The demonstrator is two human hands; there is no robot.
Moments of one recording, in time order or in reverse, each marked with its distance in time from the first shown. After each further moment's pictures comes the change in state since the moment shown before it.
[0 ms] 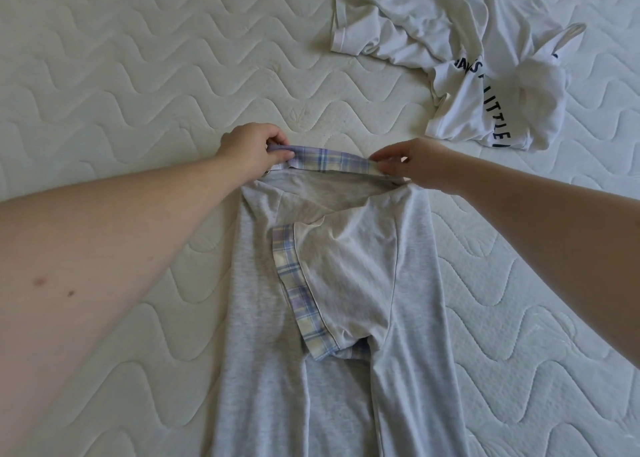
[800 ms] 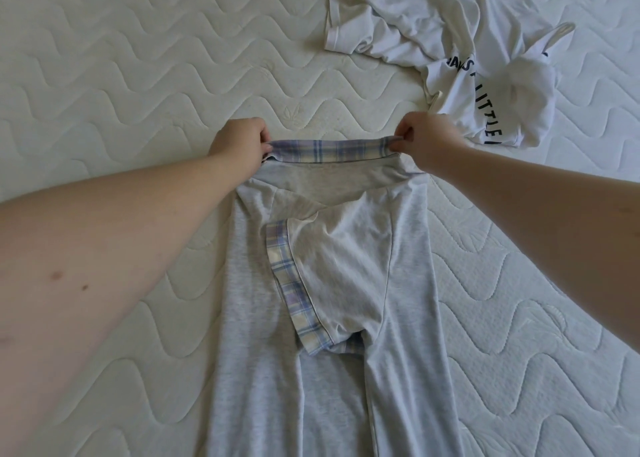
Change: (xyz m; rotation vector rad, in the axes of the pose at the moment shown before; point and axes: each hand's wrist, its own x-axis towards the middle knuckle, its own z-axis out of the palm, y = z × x) left_hand 0.004 -0.002 0.004 0.108 0.085 -0.067; right_hand 0.007 -0.005 -0.014 -0.324 0.324 0.061
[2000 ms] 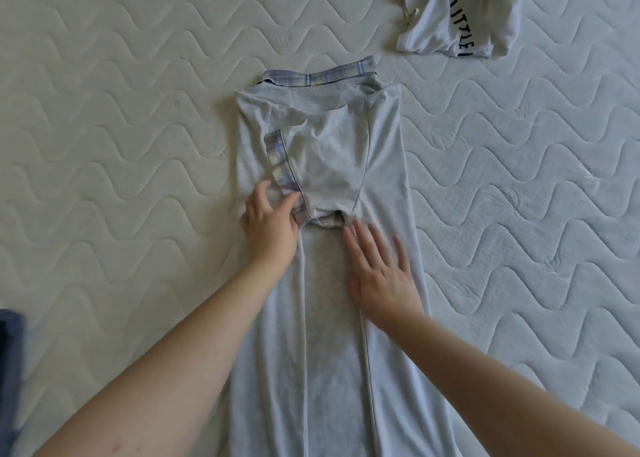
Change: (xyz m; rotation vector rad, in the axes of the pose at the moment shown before) left_hand -0.292 0.028 0.085 -0.001 0.149 -0.021; right_hand -0.367 -0.008 0.144 -0.183 -0.079 -0.179
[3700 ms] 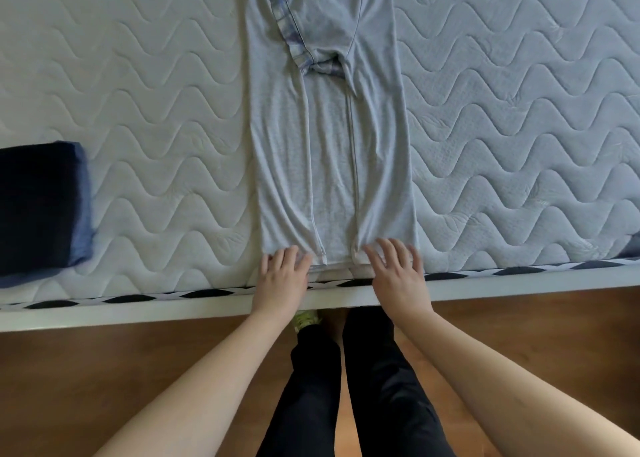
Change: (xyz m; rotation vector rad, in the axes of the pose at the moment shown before) left_hand -0.387 -0.042 -0.059 0.376 -0.314 0.367; right_hand -0.309 -0.050 0.061 -0.086 0.070 0.041
